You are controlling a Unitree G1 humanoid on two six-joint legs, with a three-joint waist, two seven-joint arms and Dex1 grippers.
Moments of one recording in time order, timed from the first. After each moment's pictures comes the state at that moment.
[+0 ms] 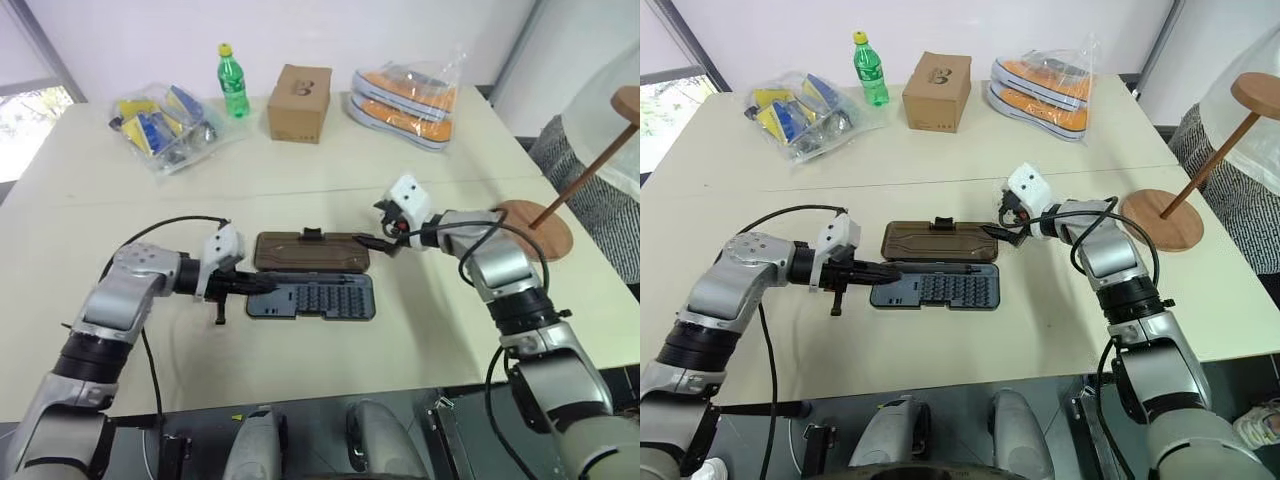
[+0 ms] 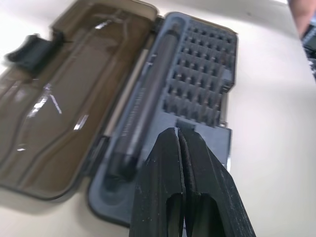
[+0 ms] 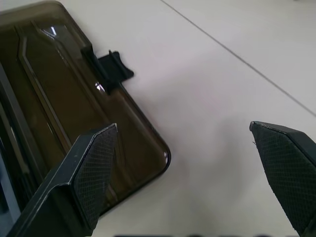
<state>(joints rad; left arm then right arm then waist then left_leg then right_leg) -0.45 0.70 -0.13 0.03 -0.27 0.44 -1.34 -0.75 -0.51 0.21 0.26 0.10 0.49 0.80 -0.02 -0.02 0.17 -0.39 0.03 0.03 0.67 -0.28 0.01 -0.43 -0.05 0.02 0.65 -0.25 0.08</state>
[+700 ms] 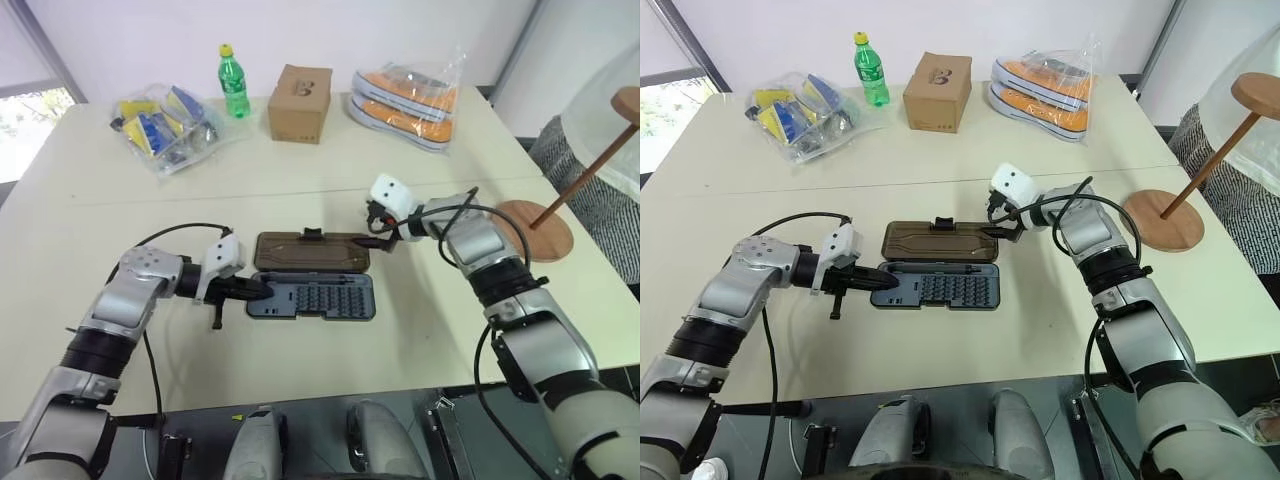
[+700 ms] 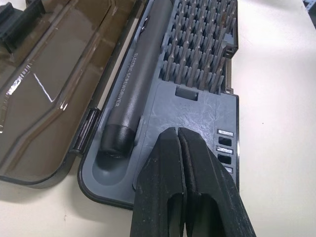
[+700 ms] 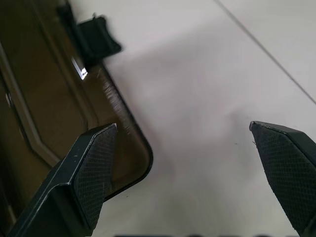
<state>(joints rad) -0.48 0.70 -0.18 0.20 -0.23 0.26 -1.34 -0.92 -0.46 0.33 0.57 -0.07 0.38 0.89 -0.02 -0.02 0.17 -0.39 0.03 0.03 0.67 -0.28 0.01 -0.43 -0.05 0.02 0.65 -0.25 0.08</state>
